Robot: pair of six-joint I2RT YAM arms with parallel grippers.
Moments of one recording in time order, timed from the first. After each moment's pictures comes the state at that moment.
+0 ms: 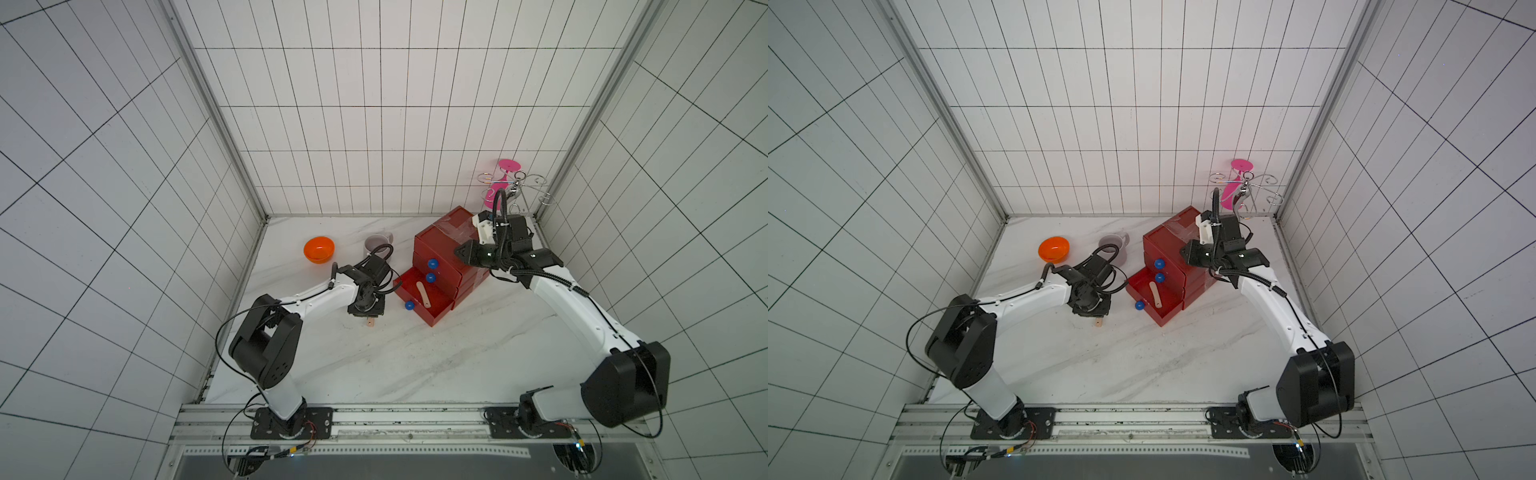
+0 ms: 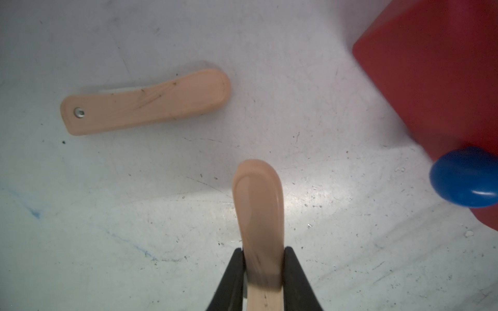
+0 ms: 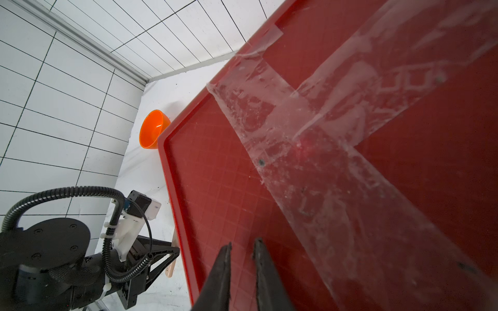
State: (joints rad) left arm -0.61 1.68 1.15 -0.80 0.01 -0.54; right arm 0.28 1.43 1.22 -0.55 -0.34 0.40
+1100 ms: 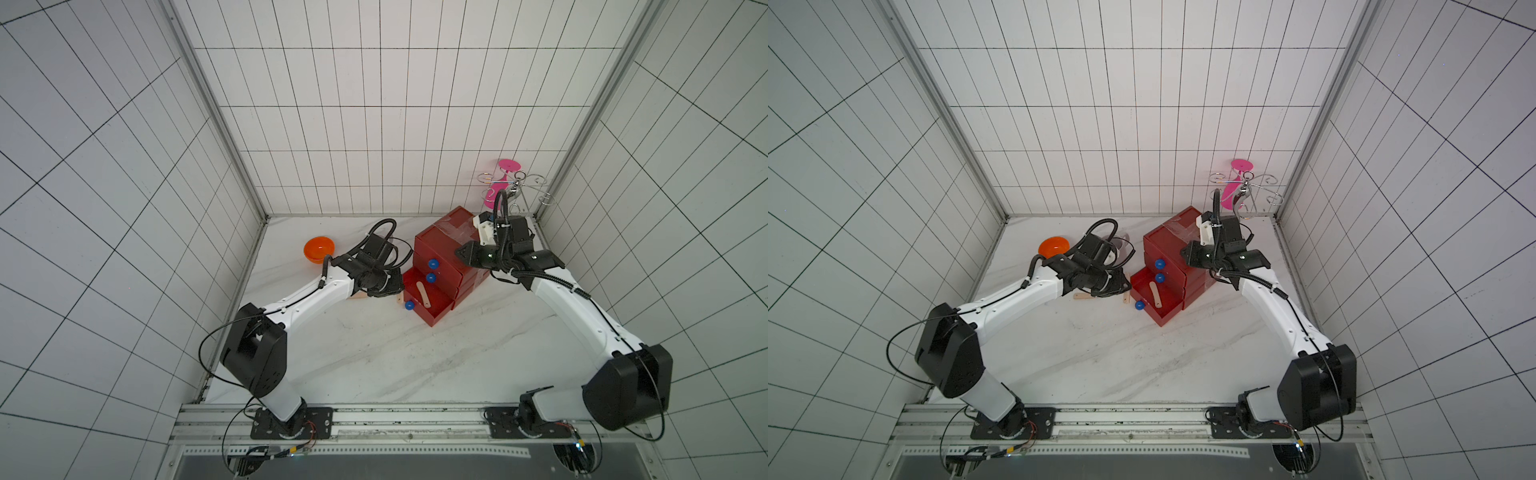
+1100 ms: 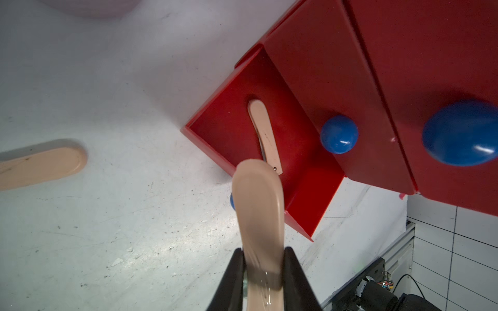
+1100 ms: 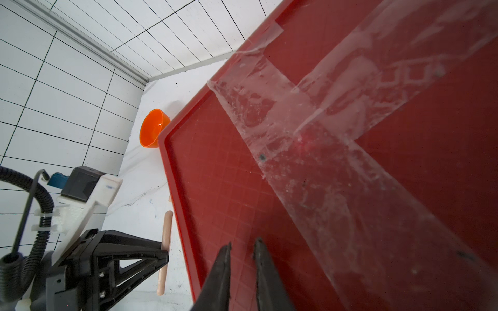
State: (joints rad) left arm -0.62 1.64 1.31 -0.62 0.29 -0.71; right arm 0.28 1.41 1.21 -0.55 -0.34 0.40
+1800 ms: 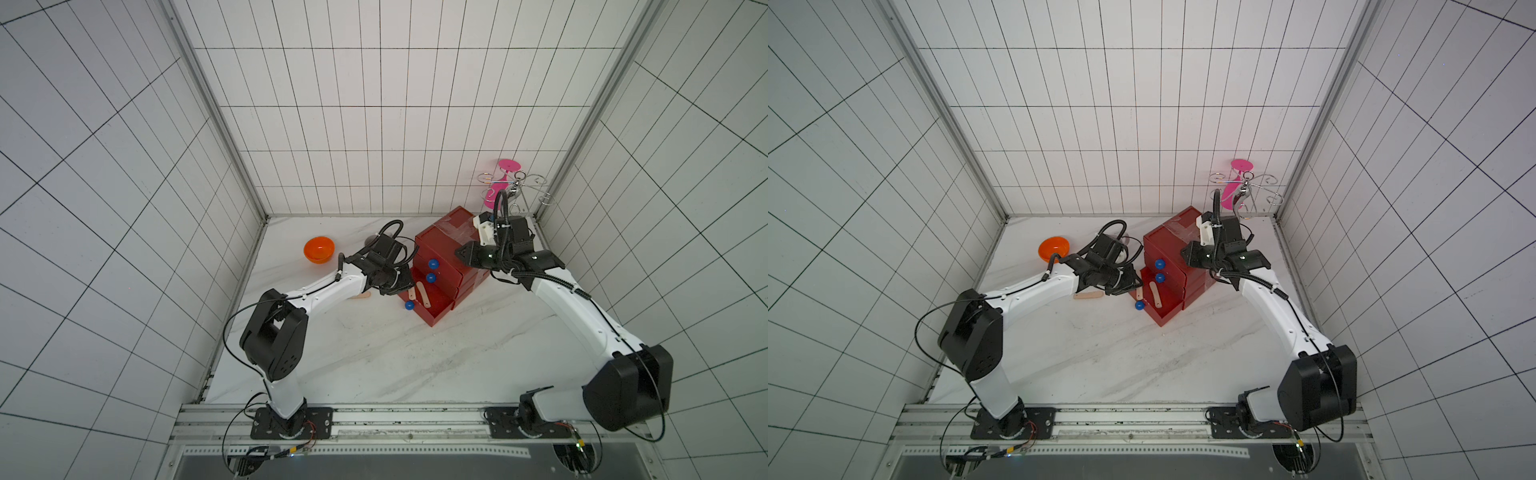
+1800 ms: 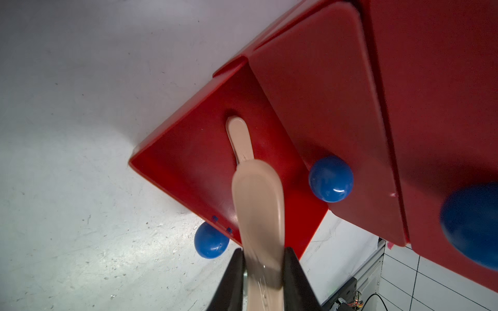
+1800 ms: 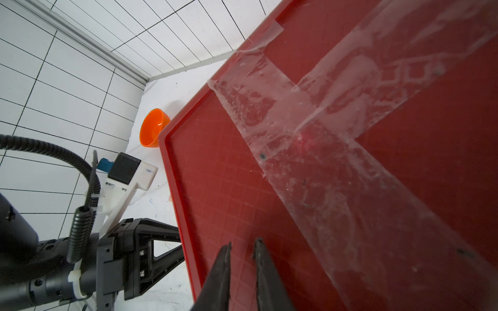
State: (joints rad) left arm -0.64 1.77 1.34 -0.49 0.31 -0.85; right arm 0.28 1.41 1.21 -0.55 -0.34 0.40
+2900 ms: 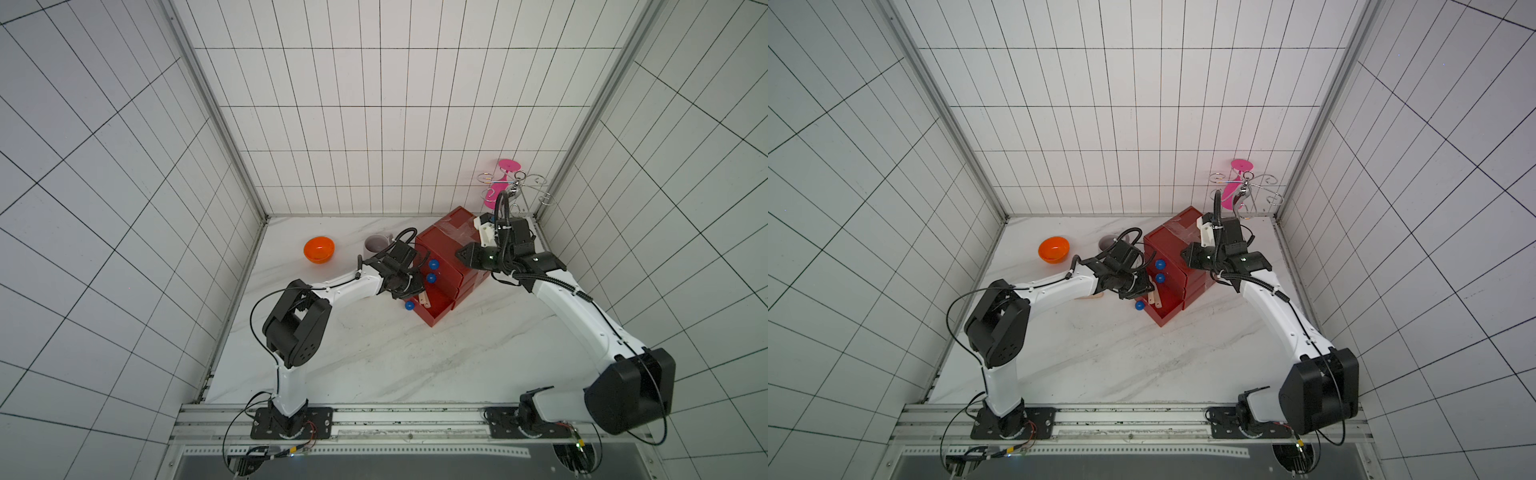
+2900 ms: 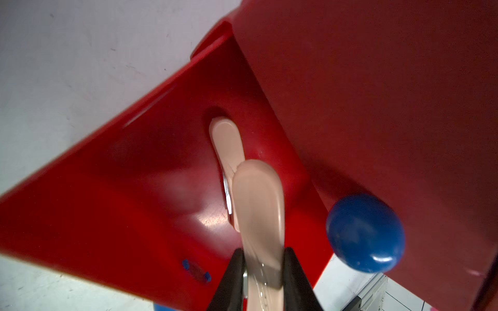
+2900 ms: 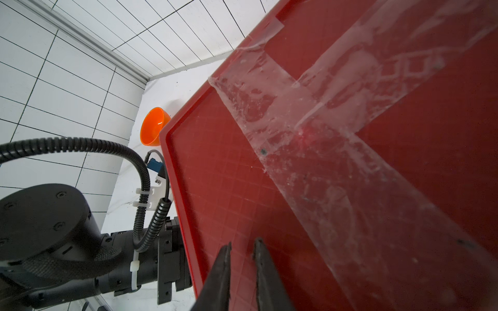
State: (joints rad) left arm -0.70 1.91 1.39 -0.42 0.28 -0.91; right arm 0.28 1.39 1.19 -0.55 -0.34 0.40
